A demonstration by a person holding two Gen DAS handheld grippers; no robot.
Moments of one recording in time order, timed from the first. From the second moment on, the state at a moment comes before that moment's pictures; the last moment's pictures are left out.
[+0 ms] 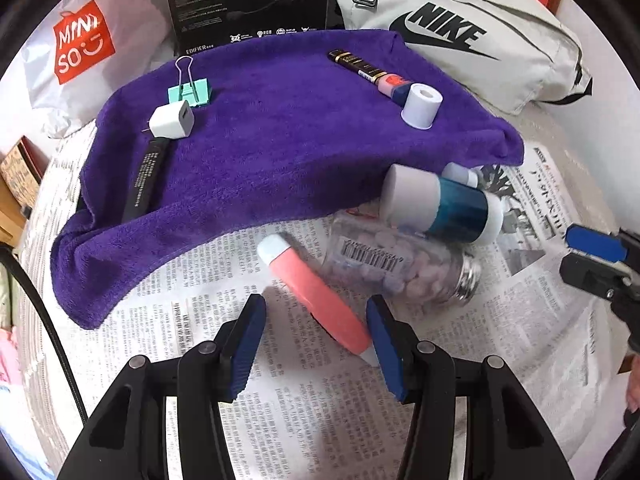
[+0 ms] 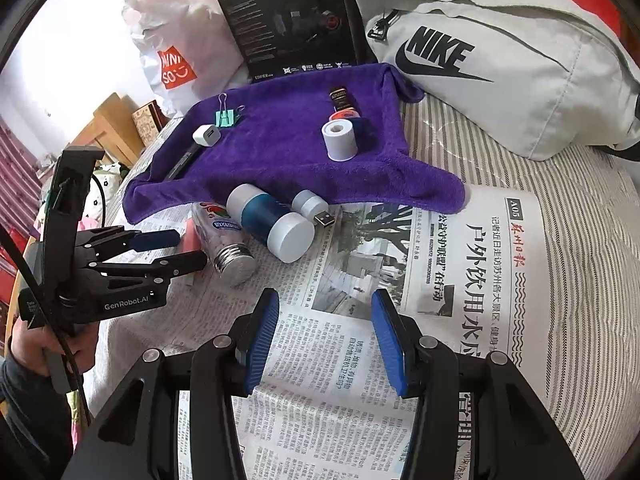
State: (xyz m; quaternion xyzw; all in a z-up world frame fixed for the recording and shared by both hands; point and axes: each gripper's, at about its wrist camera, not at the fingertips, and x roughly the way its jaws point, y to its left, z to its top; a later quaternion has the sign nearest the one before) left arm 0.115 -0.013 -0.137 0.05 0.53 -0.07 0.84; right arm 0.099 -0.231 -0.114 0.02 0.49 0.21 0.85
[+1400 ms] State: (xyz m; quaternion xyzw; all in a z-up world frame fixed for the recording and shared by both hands) left arm 0.101 0.013 -0.143 0.05 0.42 -0.06 0.90; right arm 0.108 -0.204 -0.160 -0.08 0.42 0.20 0.88
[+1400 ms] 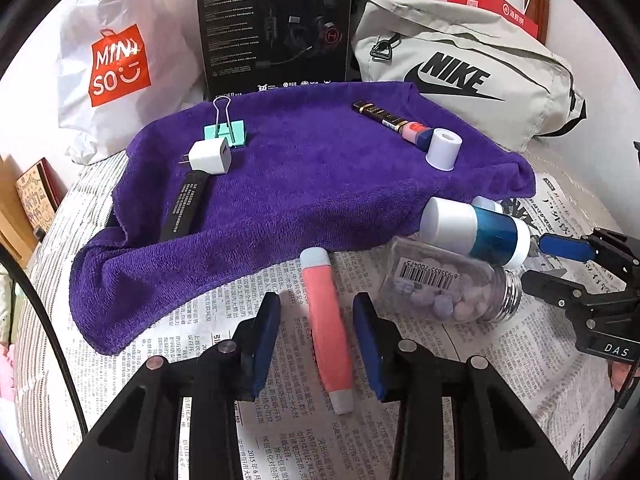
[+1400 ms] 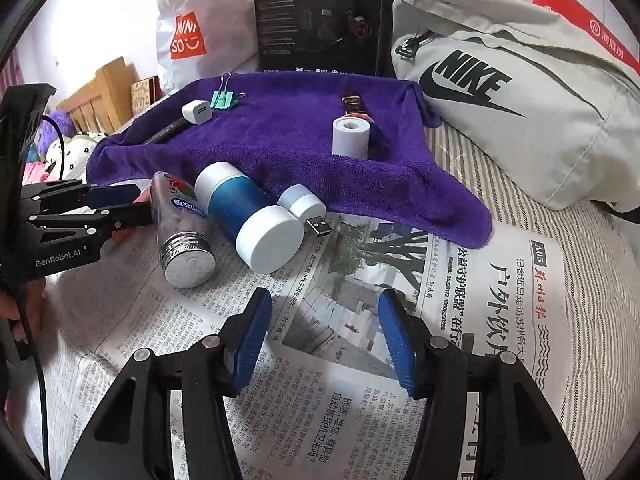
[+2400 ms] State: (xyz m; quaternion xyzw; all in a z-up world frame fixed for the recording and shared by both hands) left arm 0.101 0.014 -0.143 0.04 0.42 -0.07 0.90; right arm 0.130 -0.199 -0.133 -0.14 0.41 0.23 0.87
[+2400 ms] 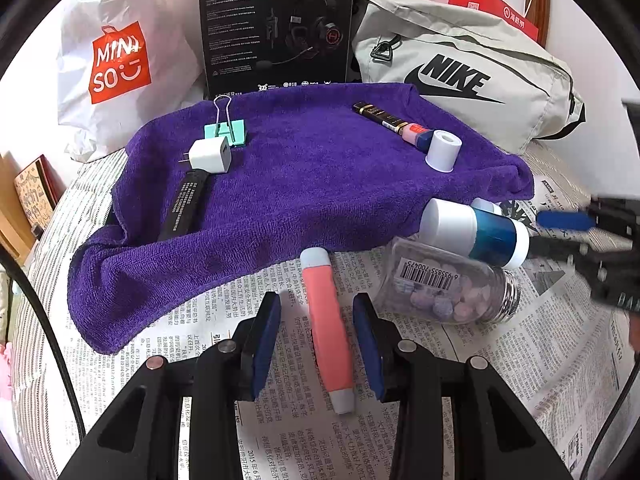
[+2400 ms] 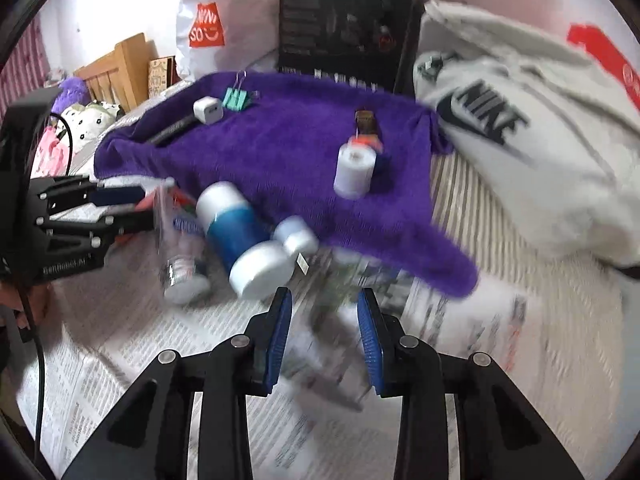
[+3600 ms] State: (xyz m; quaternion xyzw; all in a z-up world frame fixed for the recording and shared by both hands) left arm 0.101 0.013 -0.143 0.04 0.42 -0.07 0.90; right arm 0.118 -0.182 -0.151 -0.18 0.43 0.24 0.85
